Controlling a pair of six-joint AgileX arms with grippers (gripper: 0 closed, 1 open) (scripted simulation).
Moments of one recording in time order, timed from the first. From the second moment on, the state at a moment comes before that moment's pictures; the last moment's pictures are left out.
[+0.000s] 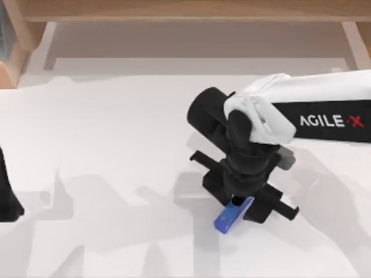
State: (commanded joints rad) left arm 0.00 0.00 0.00 0.00 0.00 0.00; right arm 0.73 2.09 1.36 -0.85 0.00 1.40
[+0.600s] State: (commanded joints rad) left arm 0.00 0.00 0.00 0.00 0.00 0.00; right arm 0.73 2.09 1.36 -0.85 0.00 1.40
